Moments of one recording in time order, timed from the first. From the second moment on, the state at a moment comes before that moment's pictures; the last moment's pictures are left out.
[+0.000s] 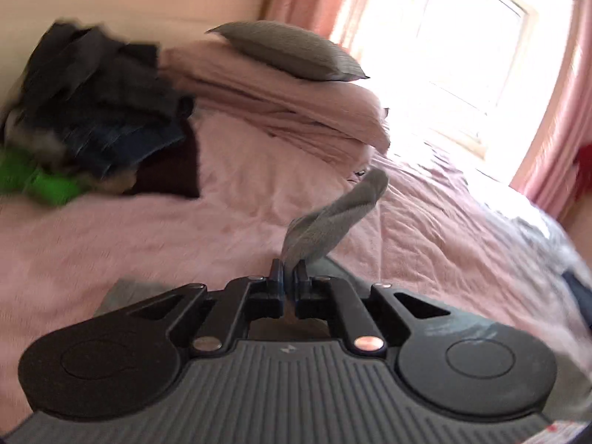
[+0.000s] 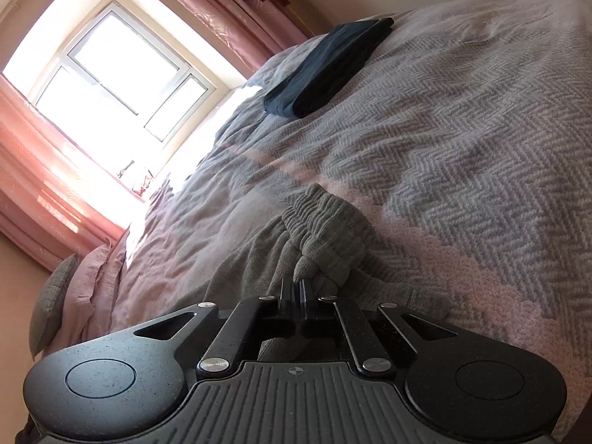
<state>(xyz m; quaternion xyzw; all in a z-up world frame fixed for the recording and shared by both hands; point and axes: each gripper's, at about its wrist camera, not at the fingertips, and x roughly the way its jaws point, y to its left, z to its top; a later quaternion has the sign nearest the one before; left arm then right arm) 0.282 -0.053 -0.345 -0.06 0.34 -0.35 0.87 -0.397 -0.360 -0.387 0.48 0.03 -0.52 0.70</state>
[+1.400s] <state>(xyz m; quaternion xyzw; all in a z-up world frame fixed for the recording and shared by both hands) 0.241 0.049 -0.394 -0.08 0.37 -0.36 0.85 -0.450 -0.327 -0.409 0.54 0.00 -0.48 0.69</state>
